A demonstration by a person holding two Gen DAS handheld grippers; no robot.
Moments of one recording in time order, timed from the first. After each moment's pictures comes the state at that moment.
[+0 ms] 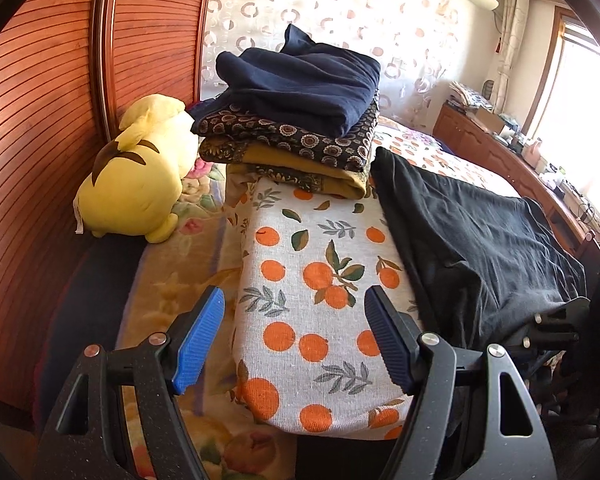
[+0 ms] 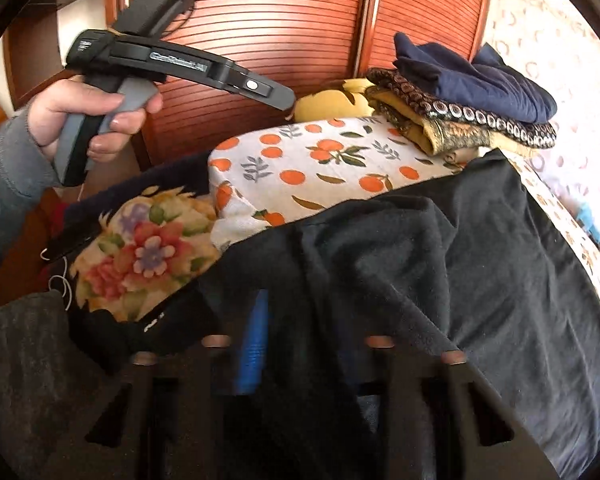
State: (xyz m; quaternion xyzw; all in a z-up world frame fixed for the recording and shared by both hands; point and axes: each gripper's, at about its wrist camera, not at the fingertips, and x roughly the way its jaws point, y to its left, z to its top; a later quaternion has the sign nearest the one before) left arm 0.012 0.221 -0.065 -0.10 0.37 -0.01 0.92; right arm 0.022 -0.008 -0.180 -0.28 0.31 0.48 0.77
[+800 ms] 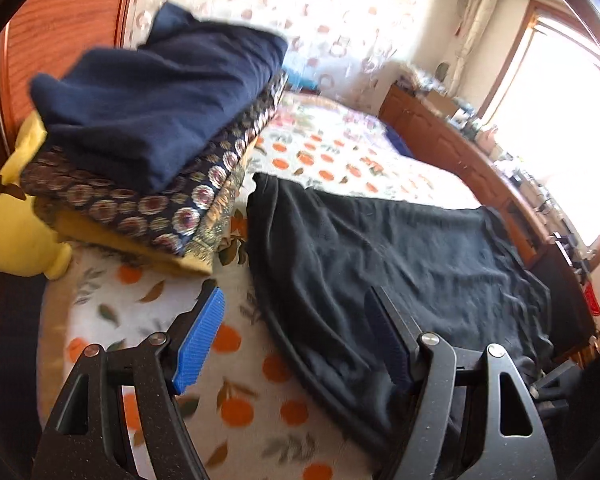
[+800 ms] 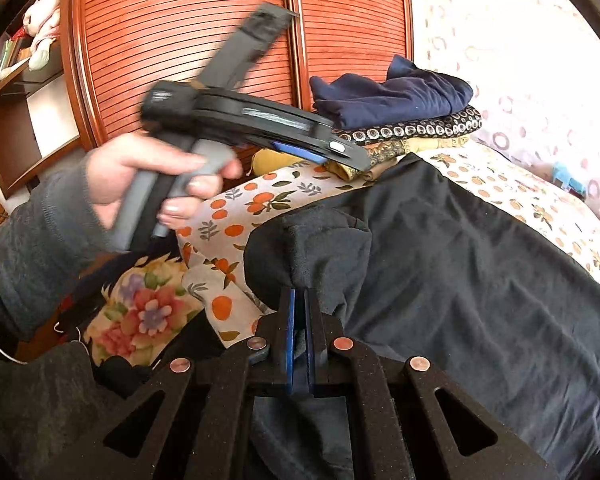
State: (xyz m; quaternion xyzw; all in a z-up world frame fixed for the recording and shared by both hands) left arm 0.144 0.135 -0.057 -0.11 0.41 -0.11 0.90; right arm 0.029 -0.087 -0.139 -0.14 0.29 0.46 0.83
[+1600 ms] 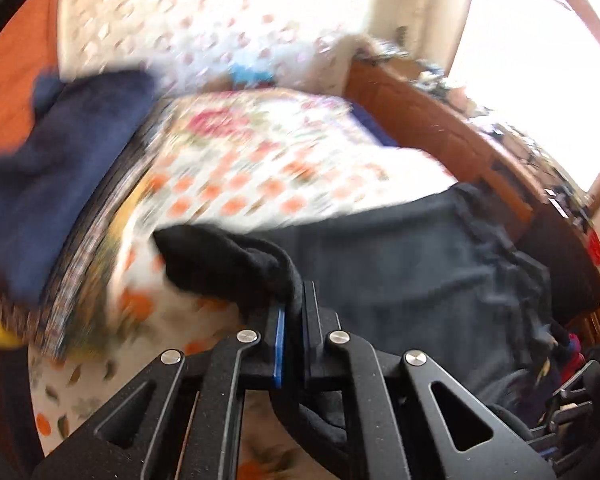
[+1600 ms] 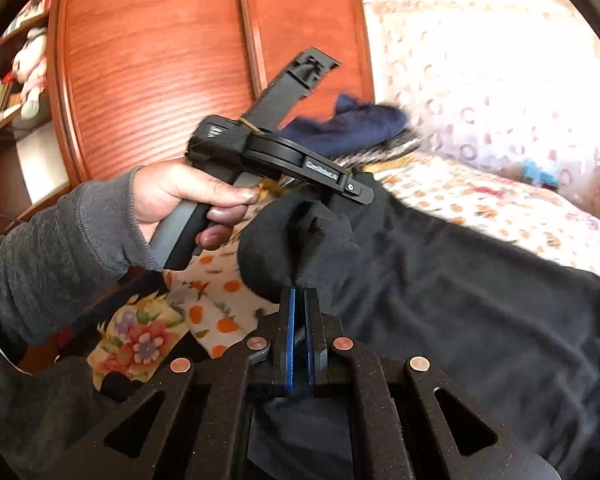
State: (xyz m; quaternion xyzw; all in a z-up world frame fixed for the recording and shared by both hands) left arm 0.177 0.013 -0.005 -0.02 0.40 -0.18 0.90; right arm 0.018 -0.172 -0.116 -0.07 0.24 0.42 0.87
